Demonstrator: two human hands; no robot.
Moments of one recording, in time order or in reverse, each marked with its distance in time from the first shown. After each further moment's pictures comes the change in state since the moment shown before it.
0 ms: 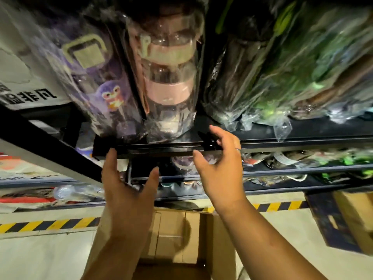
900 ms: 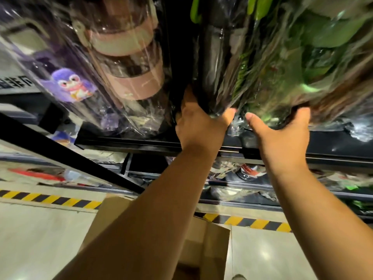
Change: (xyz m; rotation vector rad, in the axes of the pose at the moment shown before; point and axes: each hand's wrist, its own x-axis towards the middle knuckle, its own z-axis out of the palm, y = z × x) left_hand 0.045 0.090 0.192 0.113 -0.061 -0.021; right_hand 0.119 0.060 -0.096 0.034 0.147 0.140
